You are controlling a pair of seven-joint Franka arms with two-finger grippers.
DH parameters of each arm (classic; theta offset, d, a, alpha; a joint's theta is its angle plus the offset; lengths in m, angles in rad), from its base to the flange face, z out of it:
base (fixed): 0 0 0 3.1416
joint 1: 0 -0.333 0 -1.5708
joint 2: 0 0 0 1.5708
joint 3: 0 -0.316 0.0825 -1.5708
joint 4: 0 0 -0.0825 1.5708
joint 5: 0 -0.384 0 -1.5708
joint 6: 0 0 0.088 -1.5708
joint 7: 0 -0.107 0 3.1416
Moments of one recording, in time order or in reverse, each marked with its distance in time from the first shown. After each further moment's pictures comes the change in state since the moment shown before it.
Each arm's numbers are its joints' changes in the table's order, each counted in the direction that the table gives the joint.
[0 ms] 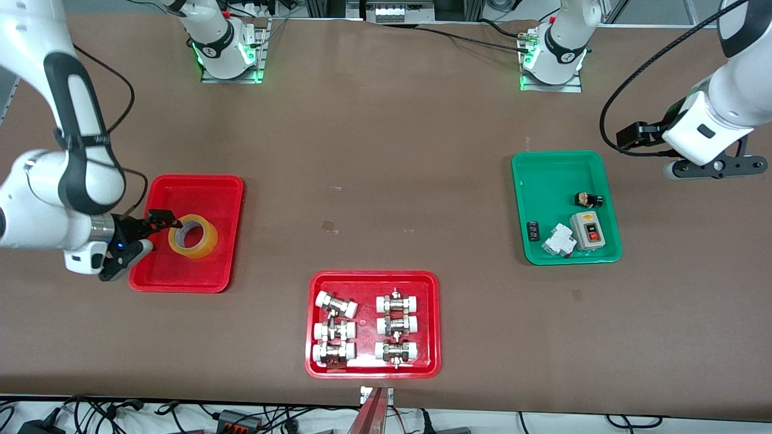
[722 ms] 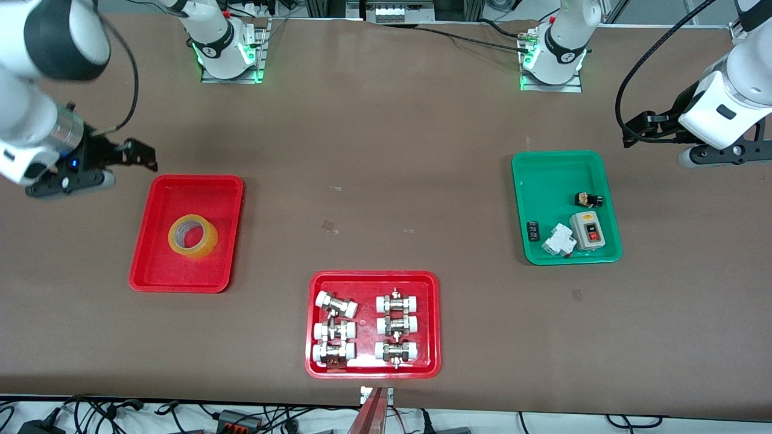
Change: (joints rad) left arm -0.006 0.038 0.005 0.008 0.039 0.016 0.023; right arm -0.132 0.504 -0.015 -0.173 0.142 -0.228 -0.627
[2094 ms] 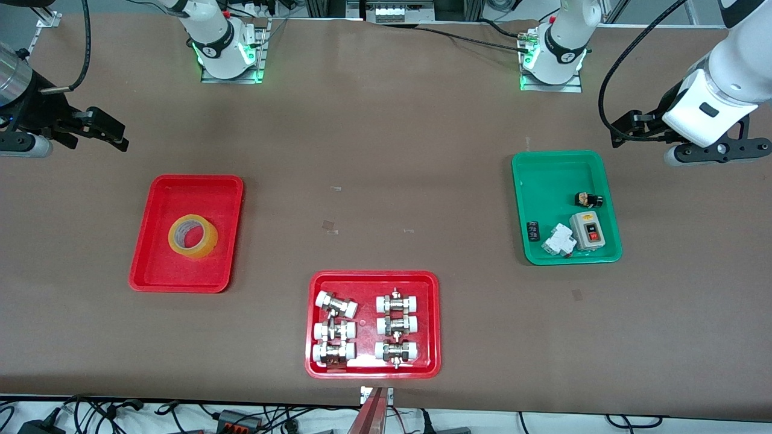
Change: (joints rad) left arm 0.008 0.000 0.025 0.000 0.000 0.010 0.038; right arm -0.008 0.004 0.023 0.194 0.001 -0.130 -0.215
